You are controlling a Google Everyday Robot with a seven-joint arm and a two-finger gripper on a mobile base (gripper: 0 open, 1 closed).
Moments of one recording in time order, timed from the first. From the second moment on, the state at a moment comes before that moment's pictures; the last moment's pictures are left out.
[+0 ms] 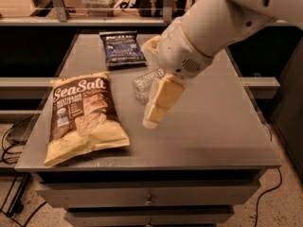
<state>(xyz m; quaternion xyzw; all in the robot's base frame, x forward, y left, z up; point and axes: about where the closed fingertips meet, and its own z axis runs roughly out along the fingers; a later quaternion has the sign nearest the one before) 0.468 0.017 0.954 -0.71 0.62 0.15 0.30</state>
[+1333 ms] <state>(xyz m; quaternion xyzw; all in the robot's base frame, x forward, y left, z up) 0.457 0.090 0.894 -0.68 0.62 0.27 0.29</state>
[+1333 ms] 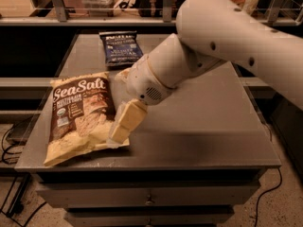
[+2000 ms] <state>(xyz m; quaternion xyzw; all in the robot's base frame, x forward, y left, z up) 0.450 0.130 0.850 -0.63 0.64 0.33 0.27</state>
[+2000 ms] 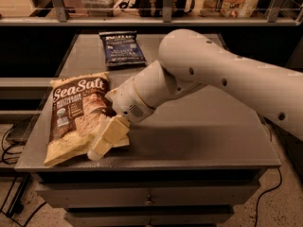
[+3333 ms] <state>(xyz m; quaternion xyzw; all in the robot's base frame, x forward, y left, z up) 0.471 0.110 0.859 -0.58 0.68 0.31 0.32</state>
